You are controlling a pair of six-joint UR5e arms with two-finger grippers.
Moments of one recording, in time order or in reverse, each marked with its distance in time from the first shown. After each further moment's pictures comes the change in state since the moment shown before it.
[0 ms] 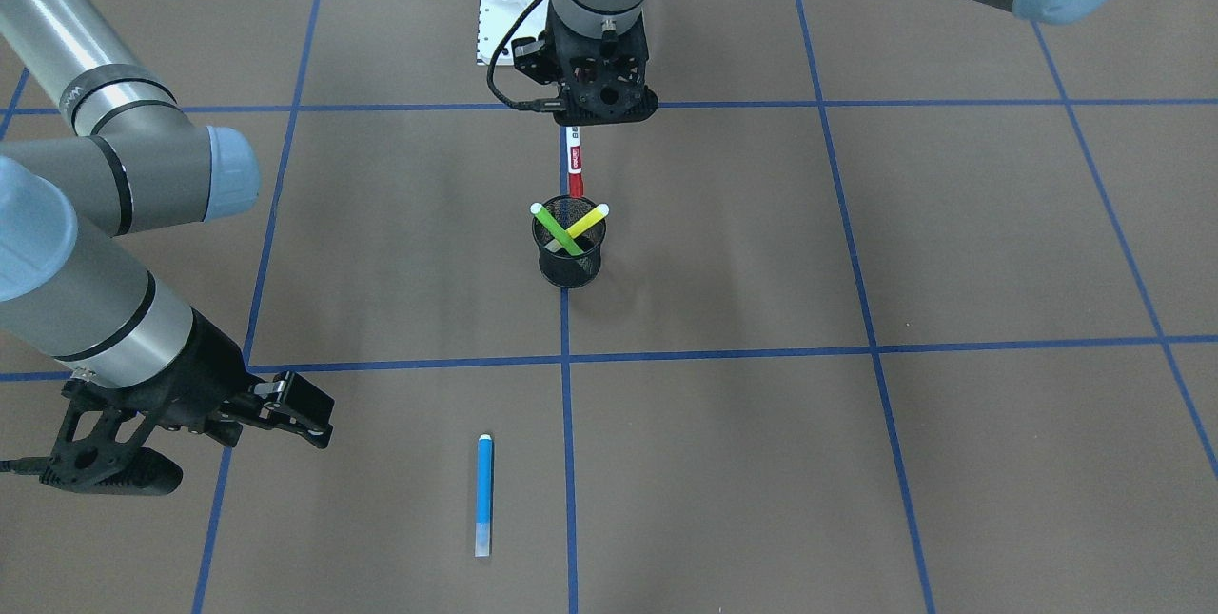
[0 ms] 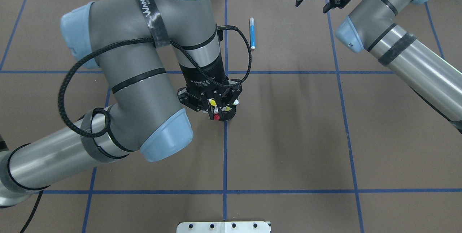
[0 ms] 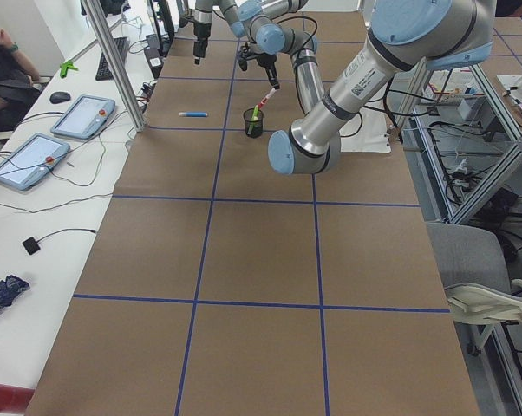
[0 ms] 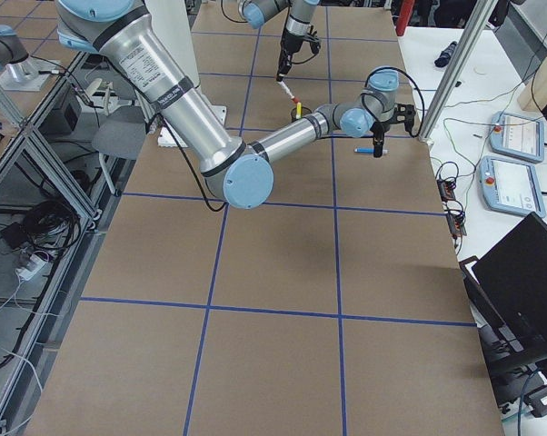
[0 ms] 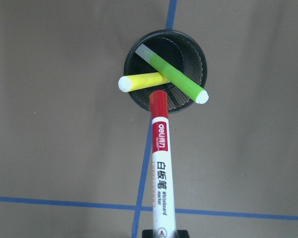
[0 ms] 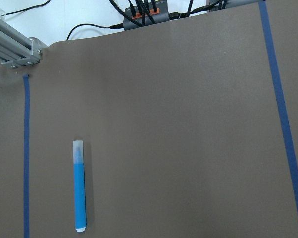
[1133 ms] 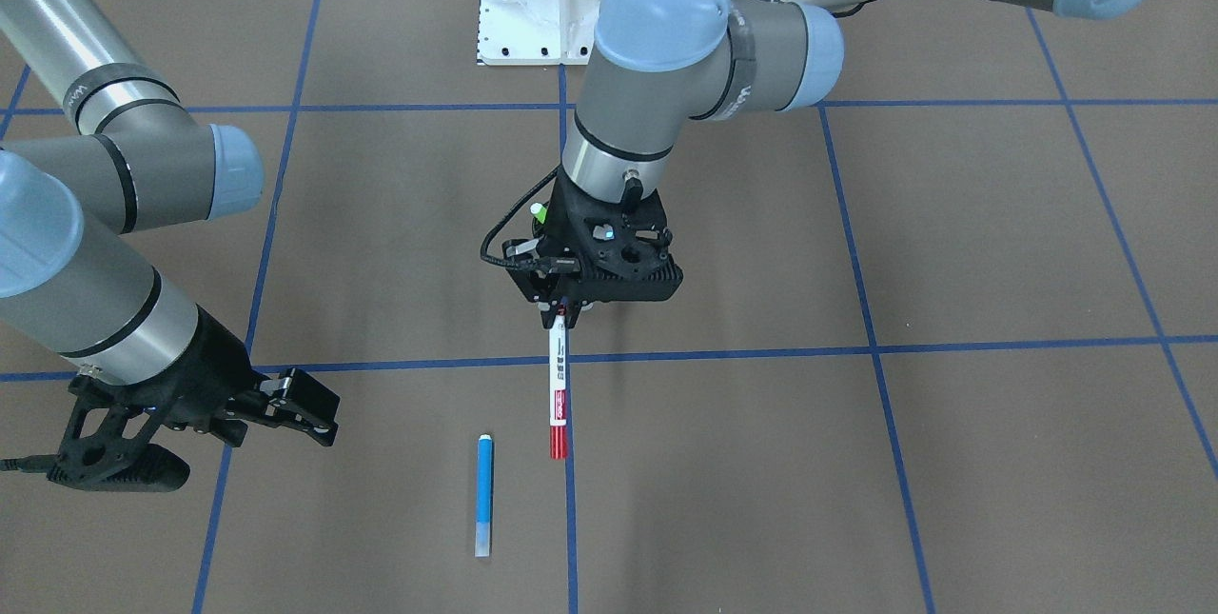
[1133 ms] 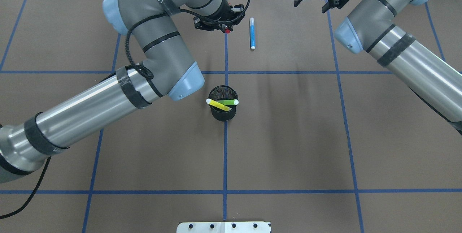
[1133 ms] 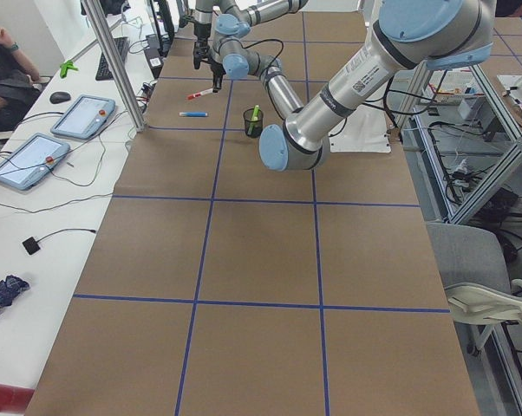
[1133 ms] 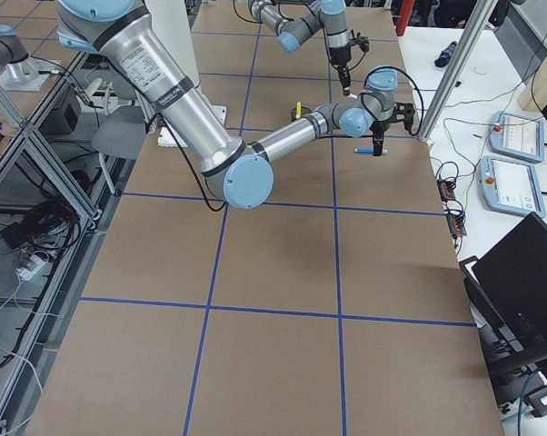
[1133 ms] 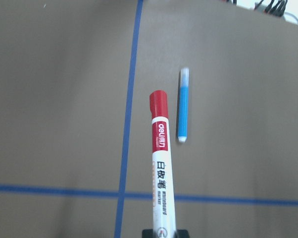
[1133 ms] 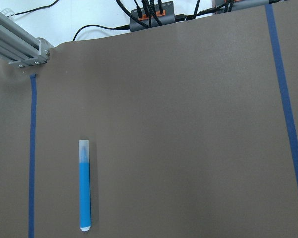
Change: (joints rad) left arm -0.085 -0.085 0.498 -0.784 0.467 -0.098; right arm -0.005 0.000 0.002 0.009 -0.005 -0.003
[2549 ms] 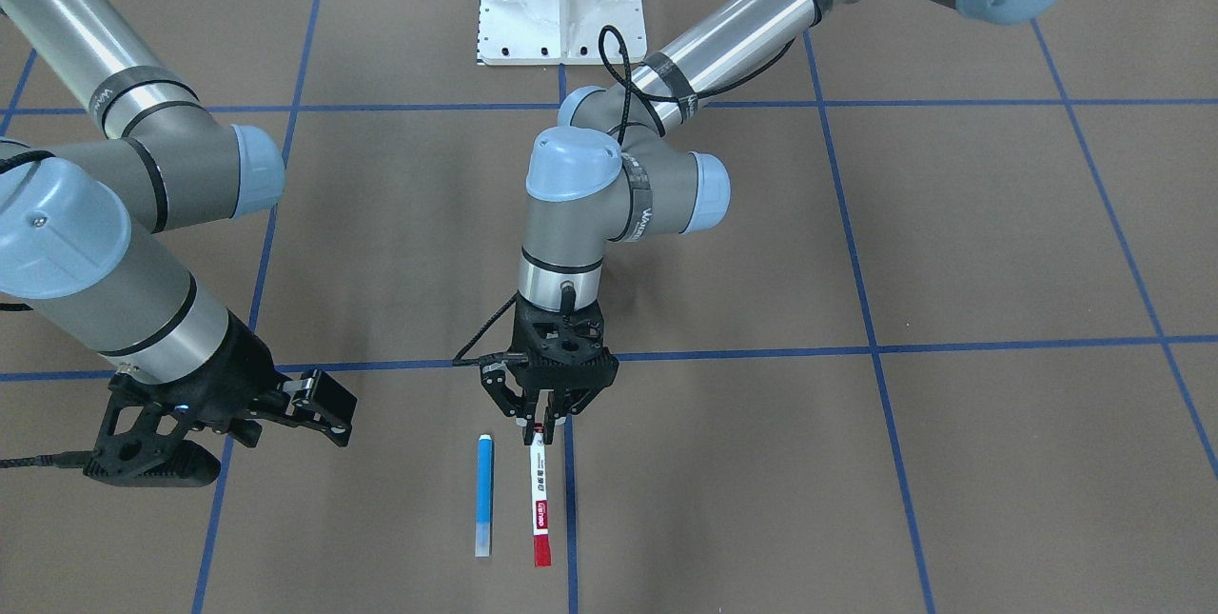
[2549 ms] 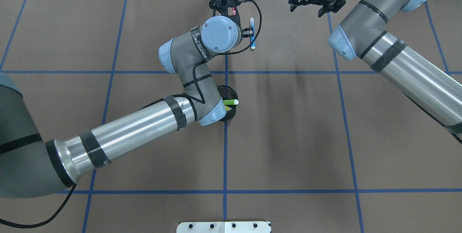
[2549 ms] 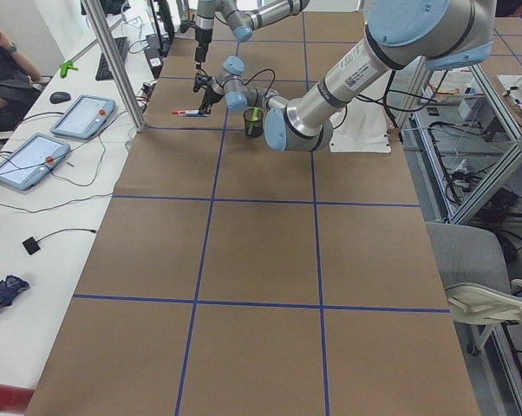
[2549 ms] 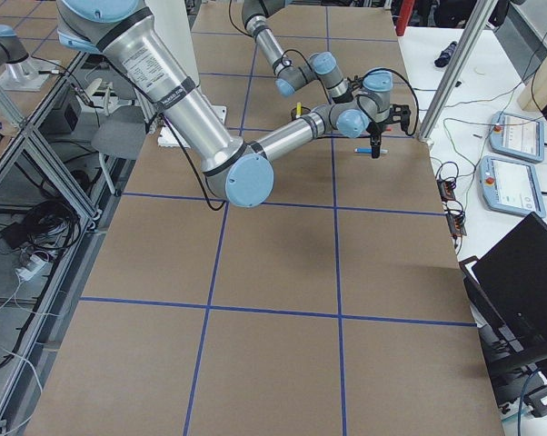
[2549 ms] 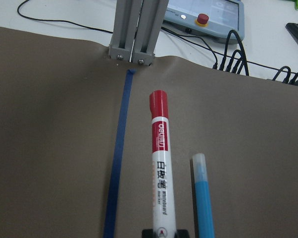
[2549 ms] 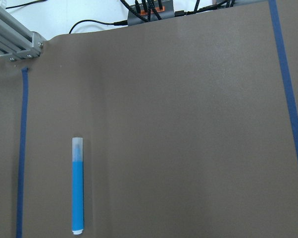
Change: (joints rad) left arm 0.139 -0.100 0.458 -0.376 0.384 0.039; right arm -0.031 0.004 -0.010 0.004 -0.053 0.001
